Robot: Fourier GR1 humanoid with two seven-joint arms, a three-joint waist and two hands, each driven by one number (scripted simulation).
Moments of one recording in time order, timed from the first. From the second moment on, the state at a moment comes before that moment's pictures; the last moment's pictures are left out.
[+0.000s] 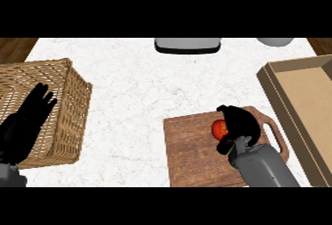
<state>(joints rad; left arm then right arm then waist) -0.03 0.29 0.18 -1.65 0.29 -0.07 0.28 -0.31 -0.14 0.30 -1.45 0.80 0.41 0.83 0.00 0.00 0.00</state>
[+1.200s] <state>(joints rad) -0.02 0.24 0.19 -1.66 0.24 -0.10 0.28 -0.66 -0.17 0.08 -0.90 0.95 0.15 0.62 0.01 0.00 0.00</state>
